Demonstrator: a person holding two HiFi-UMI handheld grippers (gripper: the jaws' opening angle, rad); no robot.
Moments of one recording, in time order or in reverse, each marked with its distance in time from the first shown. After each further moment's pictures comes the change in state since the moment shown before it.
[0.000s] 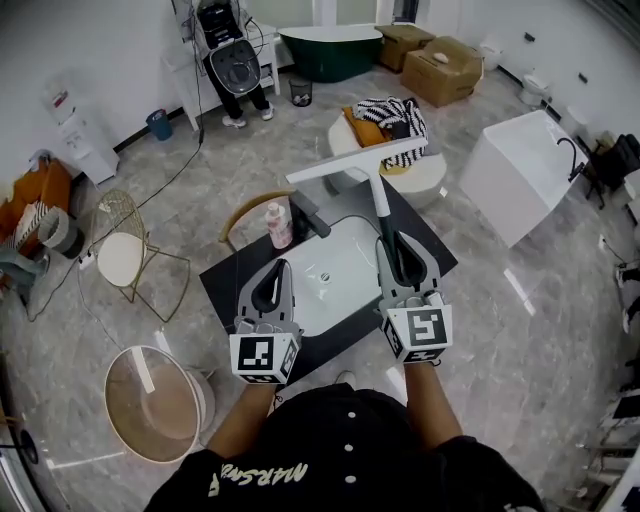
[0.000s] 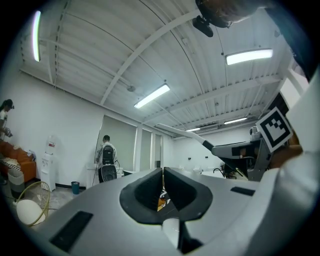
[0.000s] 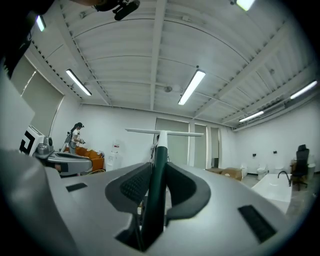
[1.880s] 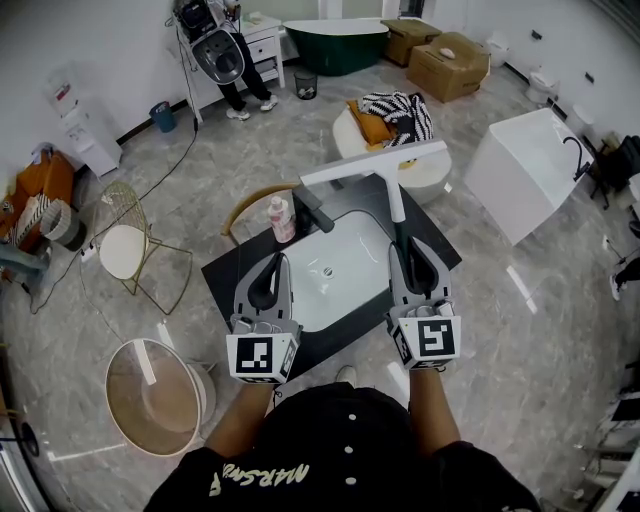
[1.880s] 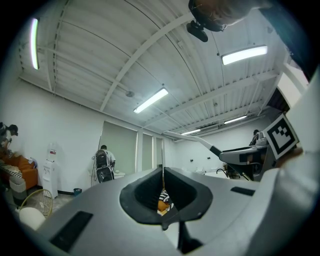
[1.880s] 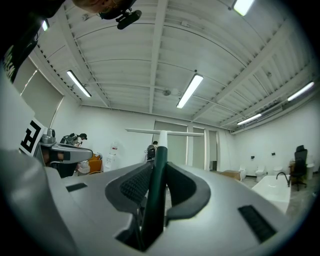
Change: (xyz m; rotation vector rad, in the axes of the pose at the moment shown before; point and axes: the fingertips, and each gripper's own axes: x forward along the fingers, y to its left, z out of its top) left arm -0.002 0.005 0.021 0.050 -0.048 0.018; right arm -0.015 -0.008 -0.003 -0.003 -0.044 -0.018
